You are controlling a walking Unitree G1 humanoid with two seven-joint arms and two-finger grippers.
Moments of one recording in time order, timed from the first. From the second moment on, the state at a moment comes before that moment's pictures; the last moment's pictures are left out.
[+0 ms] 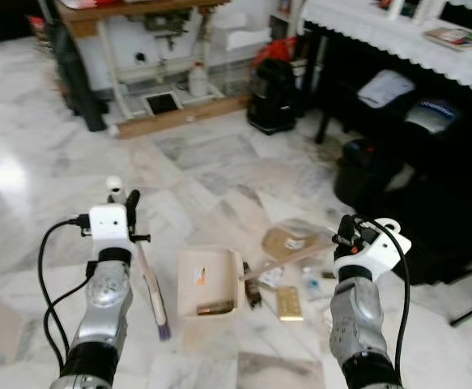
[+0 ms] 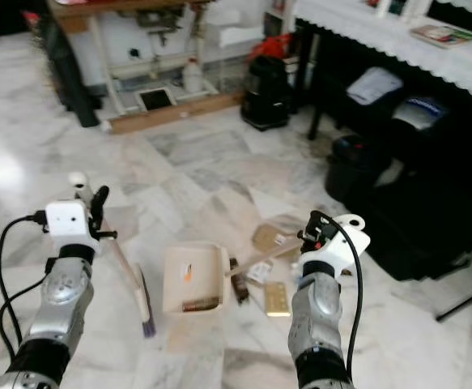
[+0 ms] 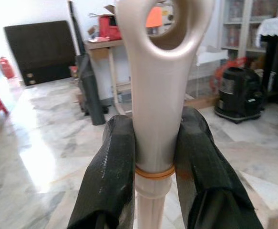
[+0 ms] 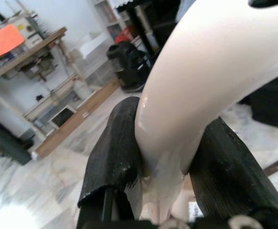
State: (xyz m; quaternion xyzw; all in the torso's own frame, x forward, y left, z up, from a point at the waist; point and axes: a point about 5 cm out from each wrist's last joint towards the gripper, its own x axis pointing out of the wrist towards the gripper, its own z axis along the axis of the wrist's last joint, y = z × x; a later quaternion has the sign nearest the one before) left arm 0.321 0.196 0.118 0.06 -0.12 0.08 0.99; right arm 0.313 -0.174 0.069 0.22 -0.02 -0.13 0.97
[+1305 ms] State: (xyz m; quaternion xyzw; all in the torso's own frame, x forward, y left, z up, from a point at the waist) left arm 0.320 0.188 0.119 0.05 -0.12 0.06 0.99; right arm 0.310 -0.172 0.066 0.20 -0.01 -0.10 0.98
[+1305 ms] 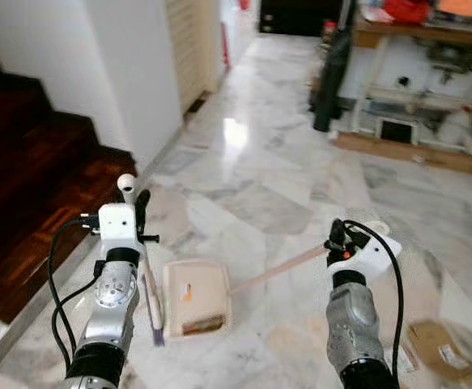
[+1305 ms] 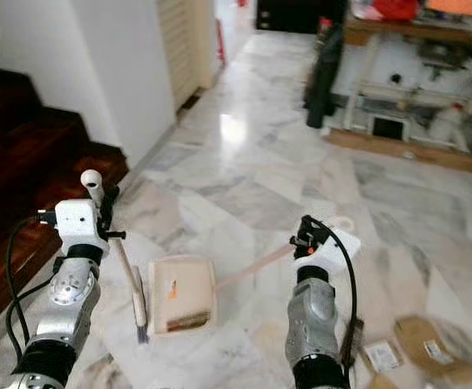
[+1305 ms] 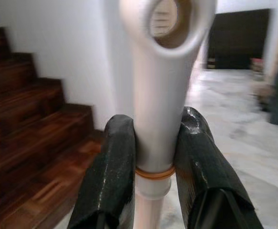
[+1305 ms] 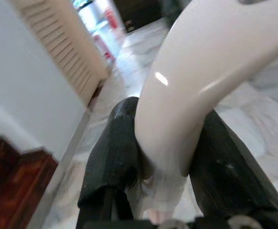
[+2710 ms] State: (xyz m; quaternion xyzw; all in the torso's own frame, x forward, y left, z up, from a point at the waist) left arm 0.308 0.197 0.112 0.05 -0.10 0.08 0.99; right arm 0.310 -0.166 0.067 0.20 -0.01 -0.10 0.98
